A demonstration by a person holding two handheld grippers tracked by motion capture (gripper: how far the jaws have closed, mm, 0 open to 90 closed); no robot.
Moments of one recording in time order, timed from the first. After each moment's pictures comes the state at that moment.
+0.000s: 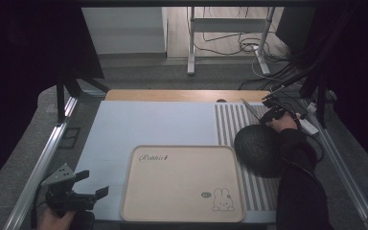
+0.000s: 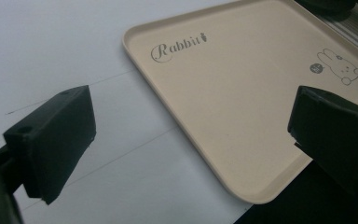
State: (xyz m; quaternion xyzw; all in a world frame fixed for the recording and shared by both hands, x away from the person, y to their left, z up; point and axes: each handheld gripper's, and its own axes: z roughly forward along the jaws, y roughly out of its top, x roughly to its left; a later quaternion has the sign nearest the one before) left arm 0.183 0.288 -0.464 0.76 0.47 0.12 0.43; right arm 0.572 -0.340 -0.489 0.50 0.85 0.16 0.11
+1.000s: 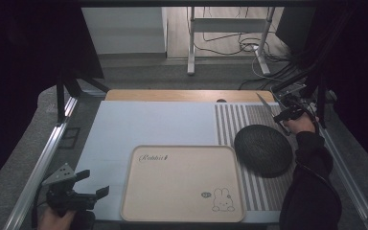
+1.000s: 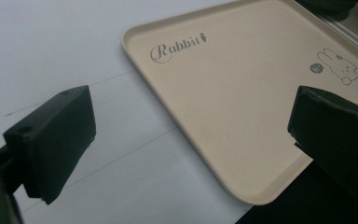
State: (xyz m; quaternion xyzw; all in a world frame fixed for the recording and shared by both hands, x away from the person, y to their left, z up) left arm 0.184 0.287 -0.464 0.76 0.47 0.12 0.43; right arm 0.546 -0.380 -0.457 0.53 0.82 0.19 0.13
